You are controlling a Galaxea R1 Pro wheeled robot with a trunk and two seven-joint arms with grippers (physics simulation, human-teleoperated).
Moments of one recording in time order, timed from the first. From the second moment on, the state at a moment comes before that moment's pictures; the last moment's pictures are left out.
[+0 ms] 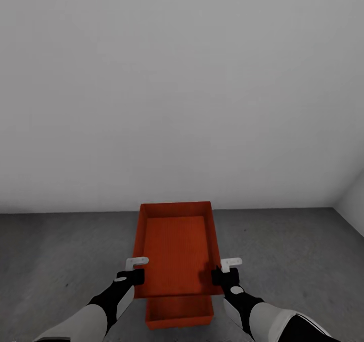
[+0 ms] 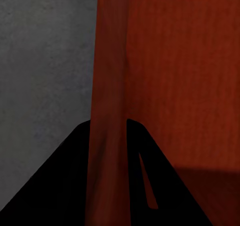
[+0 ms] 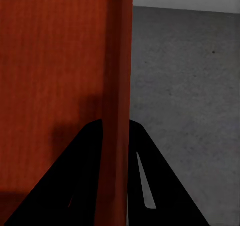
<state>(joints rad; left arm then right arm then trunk) -0.67 -0.10 0.02 -0.23 0.05 0.04 0.17 -0.73 0.14 0.68 0.02 -0.55 -0.31 -0.16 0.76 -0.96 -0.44</state>
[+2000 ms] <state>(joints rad) -0.67 -0.10 0.02 -0.23 0.05 0.04 0.17 -0.73 0.14 0.68 0.02 -0.55 -0.31 -0.16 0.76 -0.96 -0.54</state>
